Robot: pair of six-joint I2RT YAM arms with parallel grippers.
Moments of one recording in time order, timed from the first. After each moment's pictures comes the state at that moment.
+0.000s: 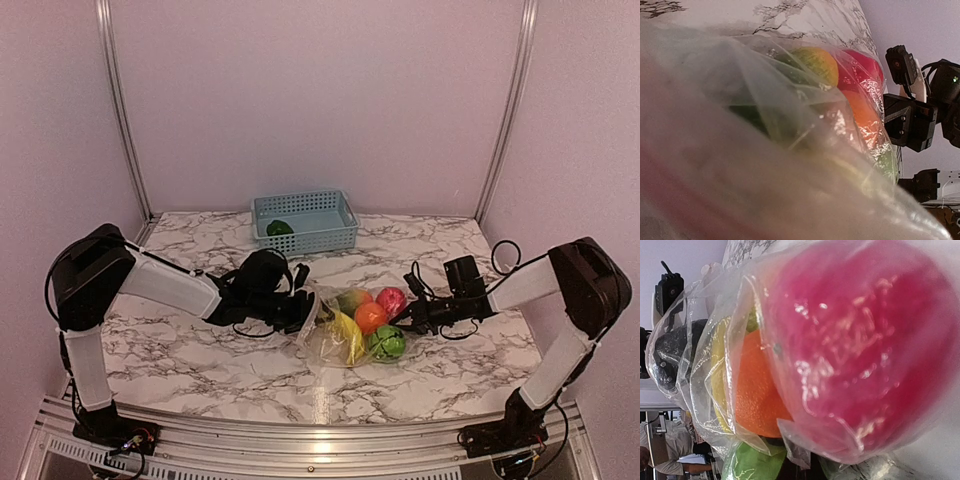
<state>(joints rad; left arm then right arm) -0.86 1.92 1.02 0.26 0.35 -0.86 0.30 1.65 0.62 0.12 -0.89 0.45</state>
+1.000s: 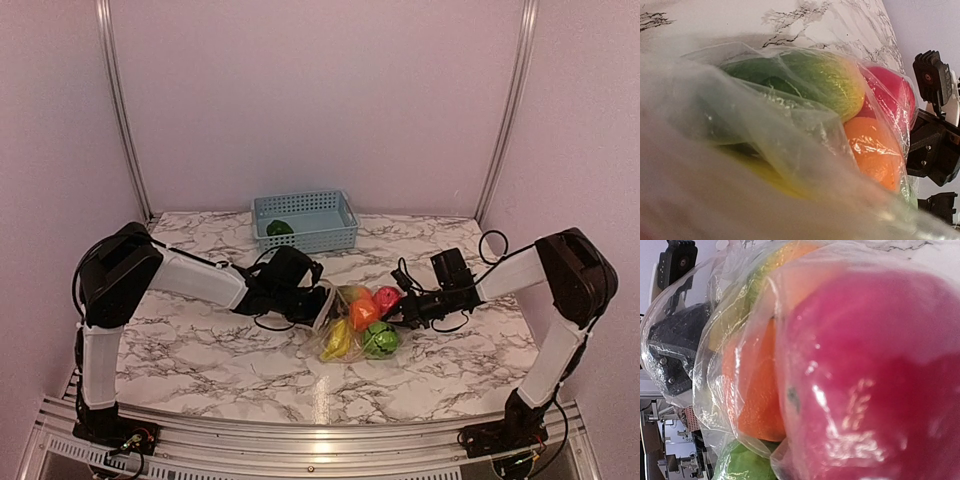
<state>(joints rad) -0.89 2.10 1.28 0.09 0.25 -0.85 0.34 1.76 0.76 0.02 -0.90 0.35</state>
